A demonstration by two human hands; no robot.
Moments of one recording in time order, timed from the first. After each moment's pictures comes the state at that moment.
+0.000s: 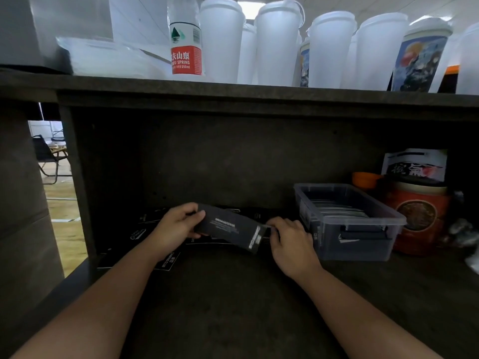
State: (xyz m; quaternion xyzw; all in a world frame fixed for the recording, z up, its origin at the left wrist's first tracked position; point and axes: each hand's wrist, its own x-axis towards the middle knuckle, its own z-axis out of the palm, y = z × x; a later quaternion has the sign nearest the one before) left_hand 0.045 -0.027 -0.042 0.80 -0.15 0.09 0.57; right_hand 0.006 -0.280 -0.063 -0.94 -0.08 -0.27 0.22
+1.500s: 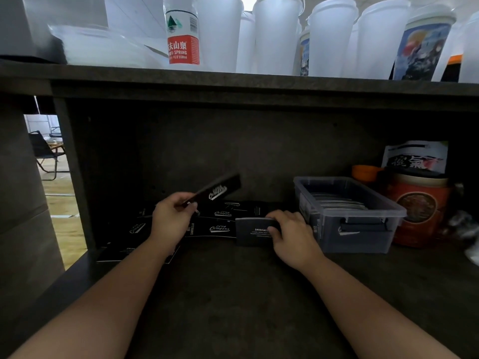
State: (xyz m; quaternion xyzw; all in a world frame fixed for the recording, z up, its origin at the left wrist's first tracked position) left_hand 0.055 -0.035 -0.052 0.75 -0.04 0.26 0.60; right_hand 0.007 -0.287 -0.060 -0.94 -0.11 -0.24 0.21
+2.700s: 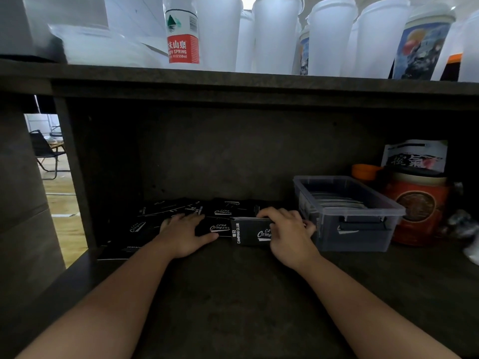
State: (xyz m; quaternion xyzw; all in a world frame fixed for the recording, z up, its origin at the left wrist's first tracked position) left_hand 0.064 -0.030 -0.071 0.99 -0.07 0.06 0.09; right_hand 0.001 -0.278 -0.059 -0.94 -0.11 -0.24 0.23
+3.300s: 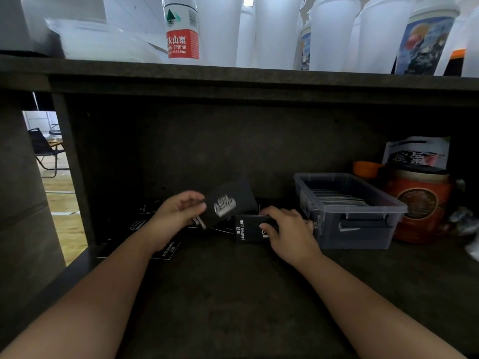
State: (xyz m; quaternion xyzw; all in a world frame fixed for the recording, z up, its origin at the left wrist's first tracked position) left_hand 0.042 -0.026 -0.041 0.74 -0.15 0.07 0.65; right_hand 0.000 -0.278 -0.057 -0.94 -0.09 -0.24 0.21
